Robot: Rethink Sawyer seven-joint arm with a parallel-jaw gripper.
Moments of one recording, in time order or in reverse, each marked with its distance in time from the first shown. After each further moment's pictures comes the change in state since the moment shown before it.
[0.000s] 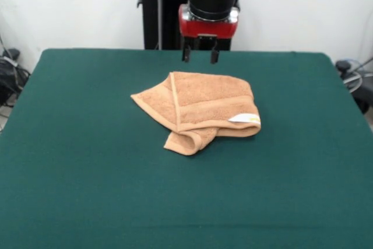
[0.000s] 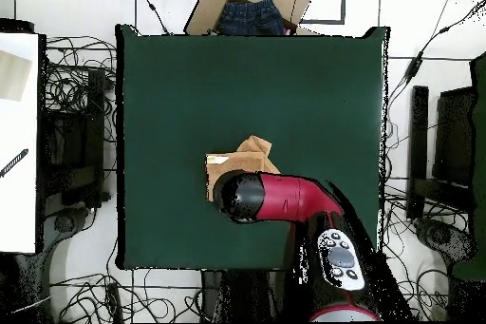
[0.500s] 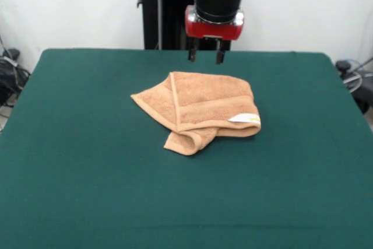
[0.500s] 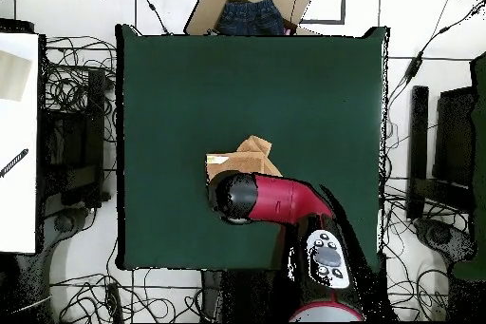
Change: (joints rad) arm 0.062 0.026 -0.056 0.000 0.084 0.000 0.000
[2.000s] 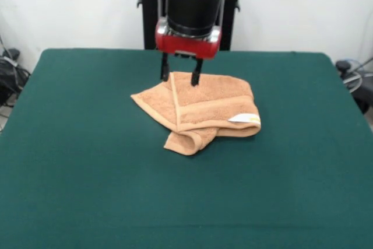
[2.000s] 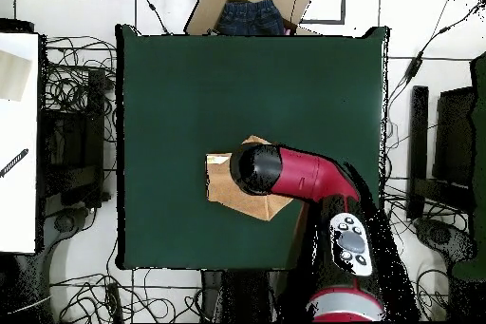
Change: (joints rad) arm -0.032 0.054 -0.037 -0.181 0.032 0.000 0.000
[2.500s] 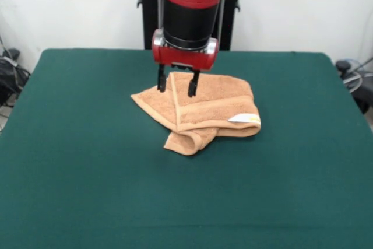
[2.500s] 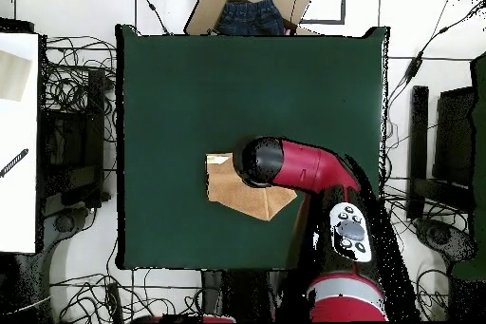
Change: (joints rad) arm 0.006 0.036 0.002 -0.042 0.000 0.000 0.000
